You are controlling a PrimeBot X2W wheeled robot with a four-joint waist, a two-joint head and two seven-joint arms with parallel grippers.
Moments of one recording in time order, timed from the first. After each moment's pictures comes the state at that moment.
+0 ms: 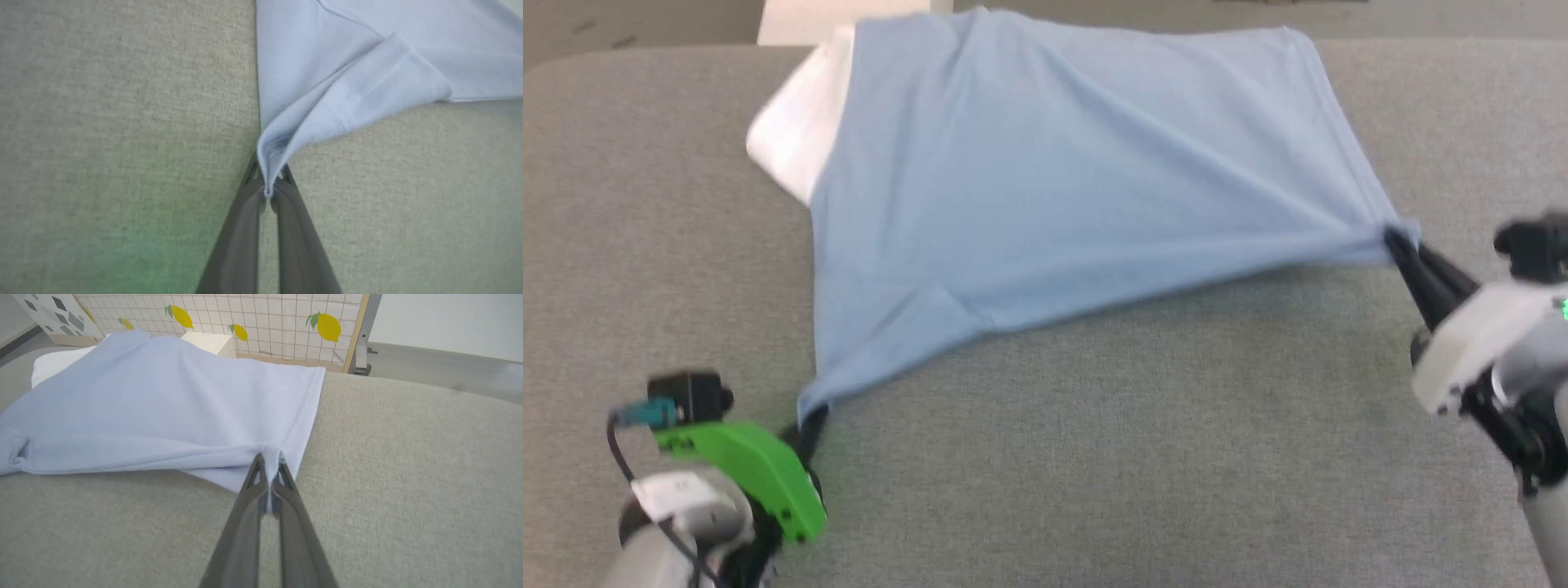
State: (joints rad) left arm -0.11 0.40 -0.19 0.06 -0.78 0.05 0.37; right arm -0.38 -0.42 0.14 0.18 0.49 0.13 0.24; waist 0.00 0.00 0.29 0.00
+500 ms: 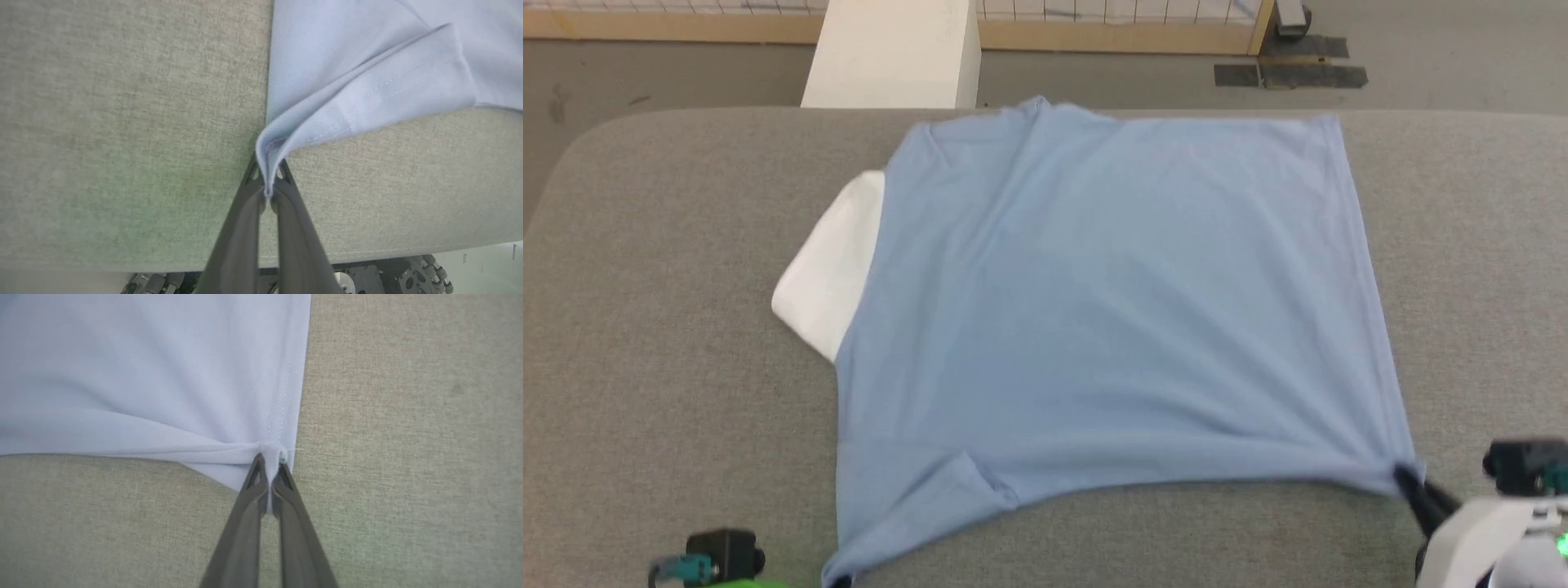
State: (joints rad) left arm 0.22 0.41 -0.23 -0.06 -0.79 0.11 0.40; right arm 0.10 -0.27 -0.06 0.03 0.37 0.13 0.38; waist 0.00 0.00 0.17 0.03
